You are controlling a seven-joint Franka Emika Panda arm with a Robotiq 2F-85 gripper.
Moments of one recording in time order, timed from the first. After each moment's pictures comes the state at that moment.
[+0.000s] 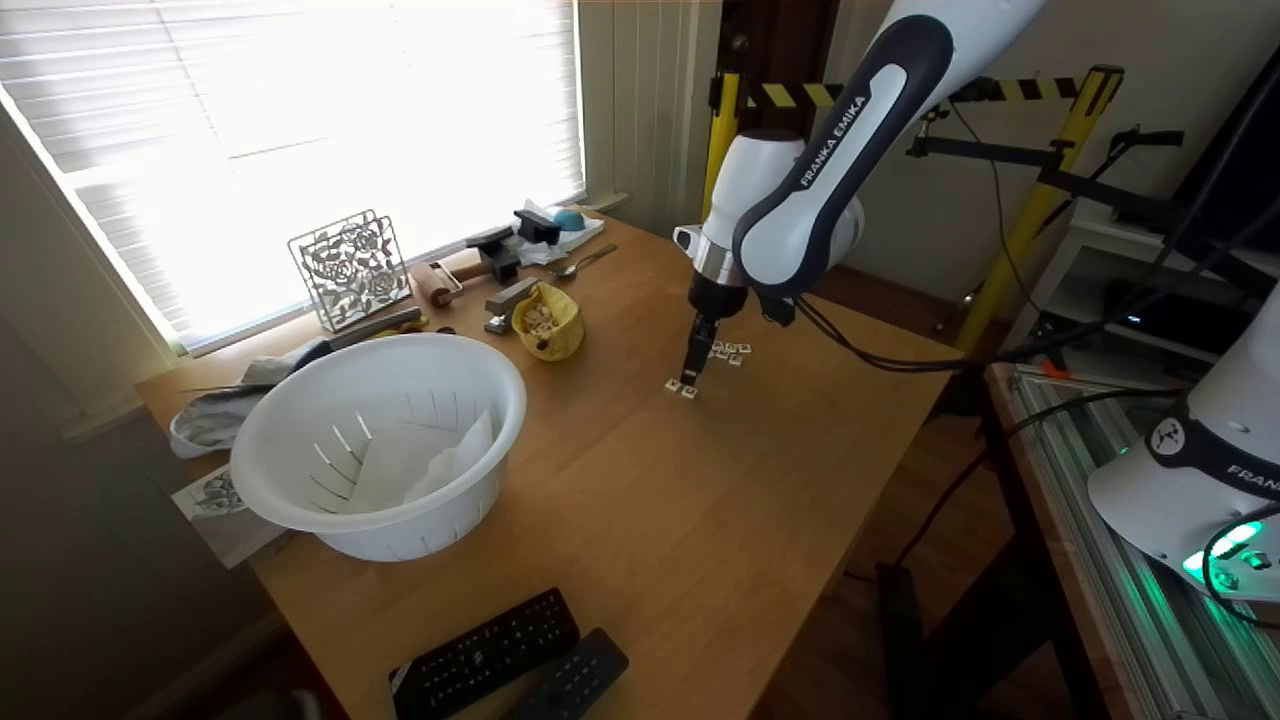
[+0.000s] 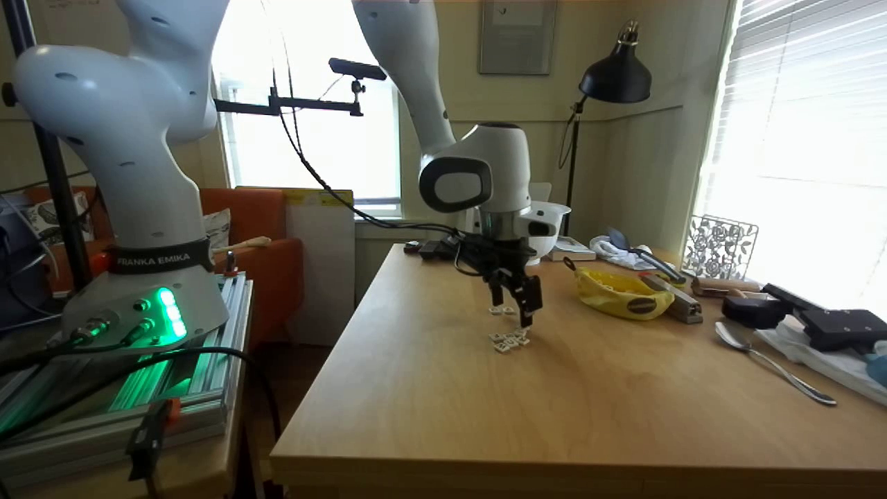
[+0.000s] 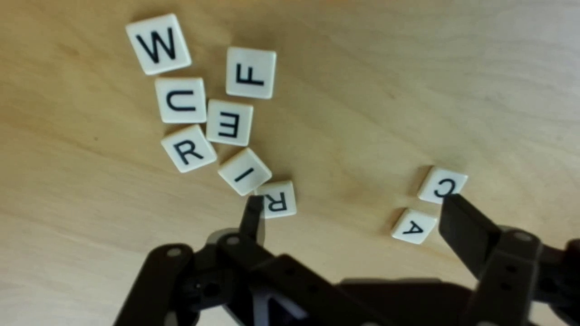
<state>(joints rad) -0.43 0.54 0.14 -2.26 0.08 2.96 -0.40</state>
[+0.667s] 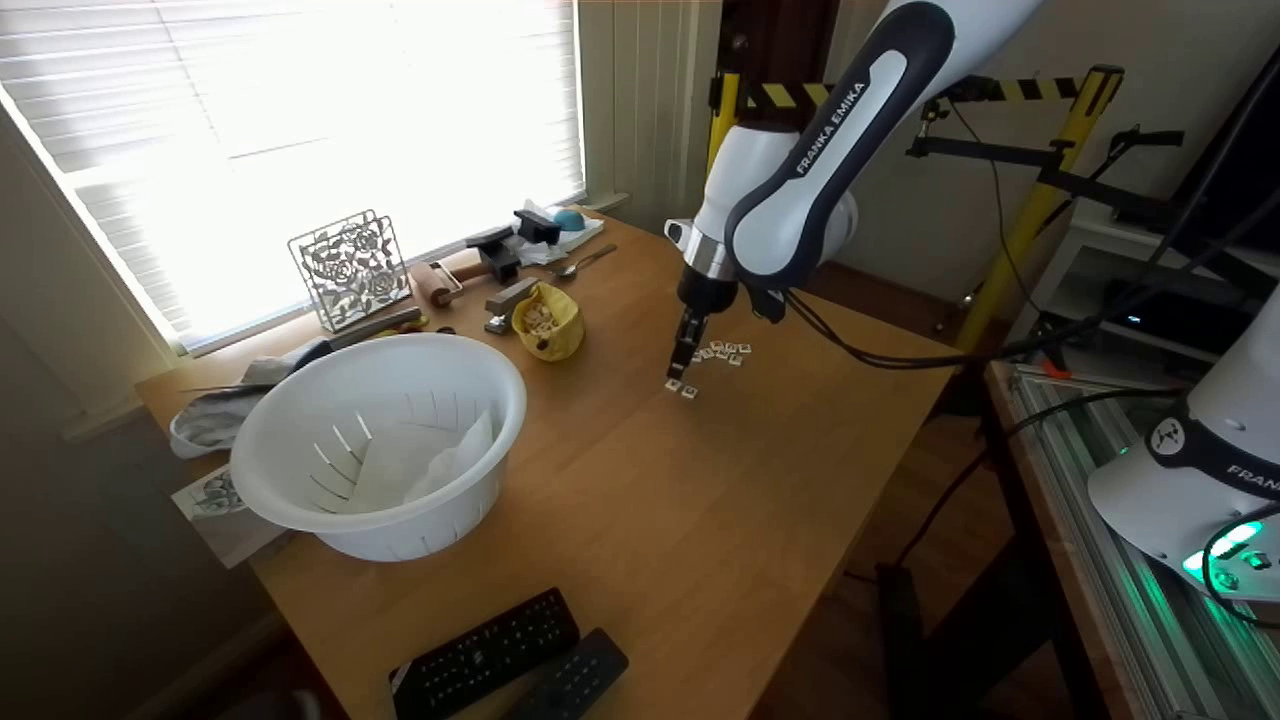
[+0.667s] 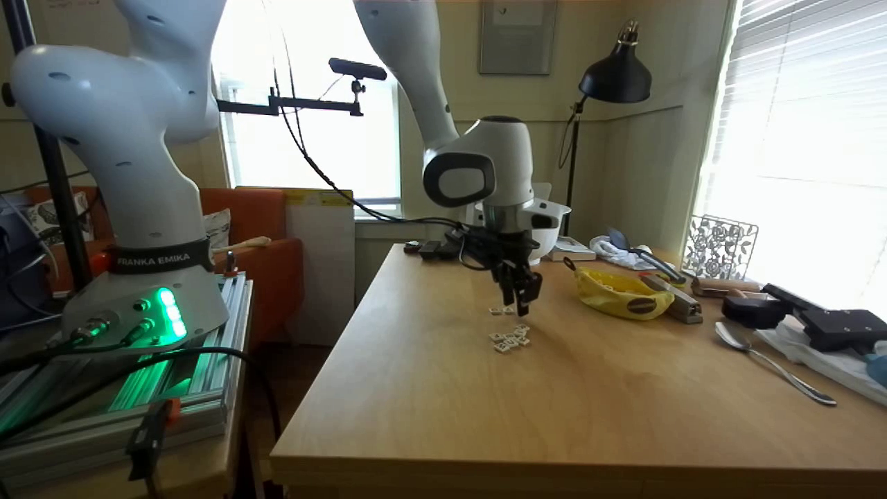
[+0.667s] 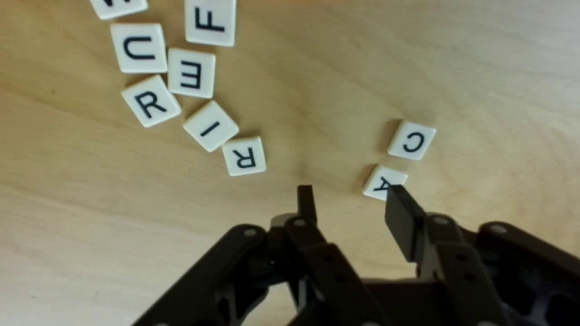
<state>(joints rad) -0.48 0.53 0.22 -2.24 0.10 2.96 -0.40</state>
